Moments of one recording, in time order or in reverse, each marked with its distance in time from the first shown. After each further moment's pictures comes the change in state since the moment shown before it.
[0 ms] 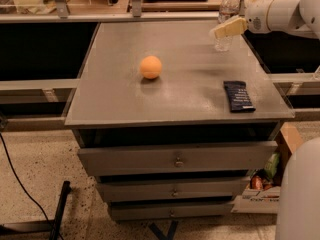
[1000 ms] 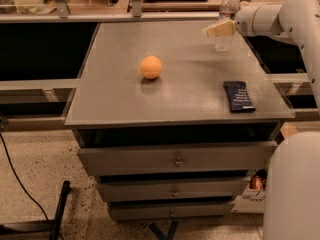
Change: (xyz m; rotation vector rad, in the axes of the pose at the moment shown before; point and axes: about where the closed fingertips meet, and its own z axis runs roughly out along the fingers) arm 0.016 -0.022 0.041 0.100 -0.022 0.051
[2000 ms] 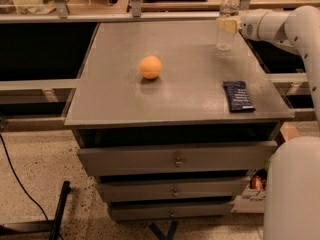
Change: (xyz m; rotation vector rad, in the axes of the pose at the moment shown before) arm 0.017 -0.025 -0.003 0.034 -0.085 0.159
